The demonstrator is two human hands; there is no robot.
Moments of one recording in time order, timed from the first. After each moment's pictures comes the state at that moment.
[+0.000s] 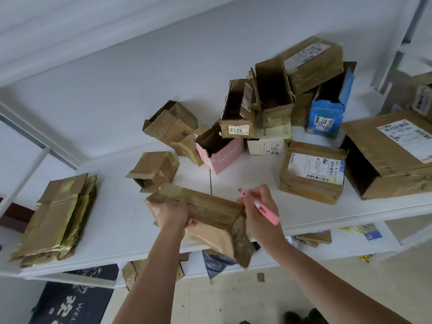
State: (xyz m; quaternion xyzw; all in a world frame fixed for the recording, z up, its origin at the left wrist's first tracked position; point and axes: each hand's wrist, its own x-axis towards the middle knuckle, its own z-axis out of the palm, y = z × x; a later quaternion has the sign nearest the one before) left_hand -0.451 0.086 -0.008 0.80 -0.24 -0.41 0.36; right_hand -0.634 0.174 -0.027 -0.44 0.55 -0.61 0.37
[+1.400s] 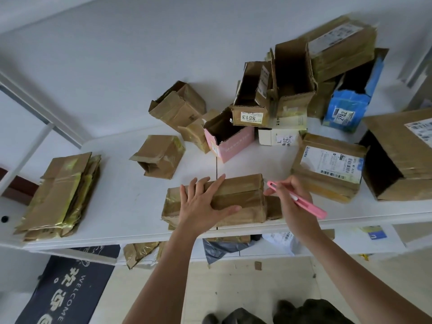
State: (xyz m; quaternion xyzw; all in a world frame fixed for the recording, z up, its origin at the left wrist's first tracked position) left_hand -0.464 0.106 -0.032 0.61 -0.78 -0.15 0.00; right_hand -0.686 0.163 -0.060 -0.48 0.52 -0.60 0.37
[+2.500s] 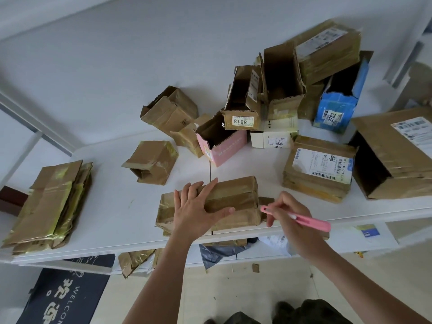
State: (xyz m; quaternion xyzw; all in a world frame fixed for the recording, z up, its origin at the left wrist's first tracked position) left_hand -0.466 0.105 -0.031 0.62 -0.77 -0.15 0.03; right_hand -0.697 0.193 -0.055 -0.53 0.50 -0.54 0.42
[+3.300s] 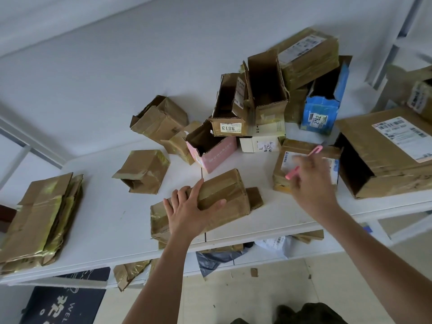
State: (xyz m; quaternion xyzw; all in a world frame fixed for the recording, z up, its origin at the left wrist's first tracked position) left_hand -0.484 0.094 -0.028 0.68 -0.72 -0.15 0.02; right_hand -0.767 0.139 -0.036 -0.58 0.76 -0.29 0.04
